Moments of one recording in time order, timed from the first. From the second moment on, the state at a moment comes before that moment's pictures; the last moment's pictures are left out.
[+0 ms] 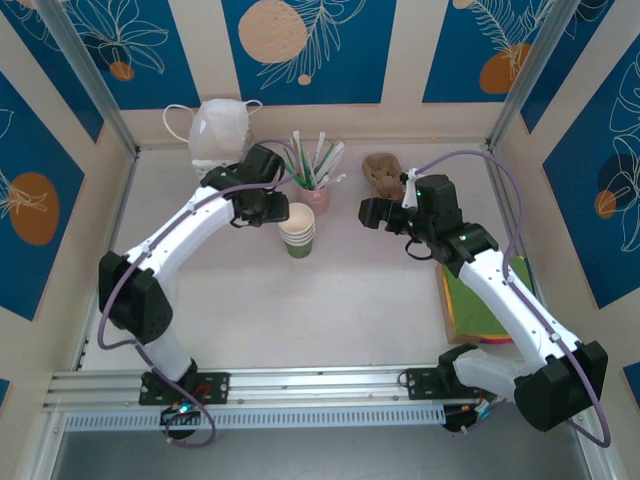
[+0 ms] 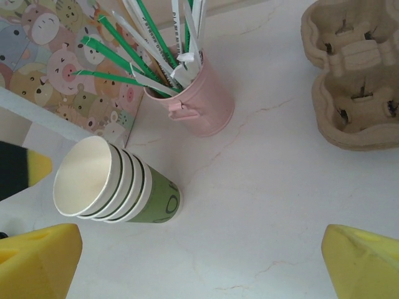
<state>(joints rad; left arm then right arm) -0.55 1.70 1.60 -0.99 -0.05 -0.54 0.40 1.12 1.03 -0.51 -0.12 0.46</state>
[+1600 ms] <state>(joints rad) -0.55 1.80 1.73 -1.07 -0.02 -0.51 0.41 1.13 1.03 -0.53 -0.07 0.44</state>
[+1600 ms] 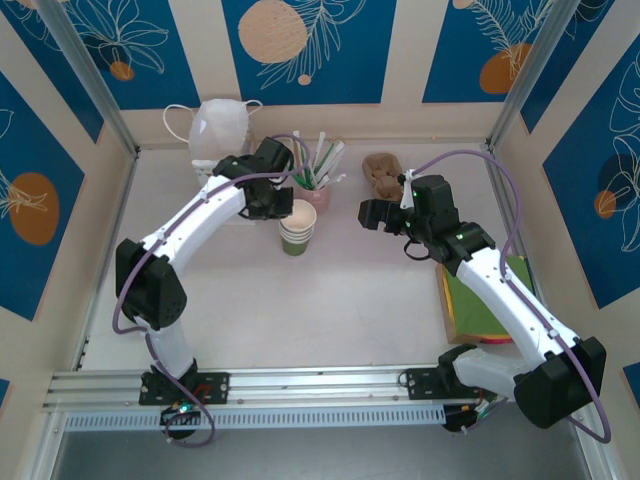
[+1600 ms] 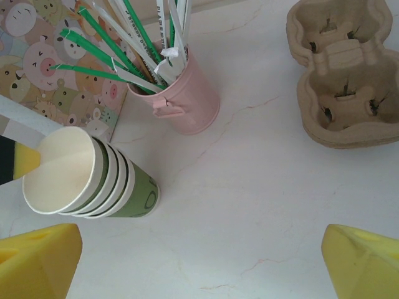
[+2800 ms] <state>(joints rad) -0.56 1.49 1.83 -1.21 -0.01 -0.52 0.46 1.12 1.03 -0.54 -0.07 0.45</state>
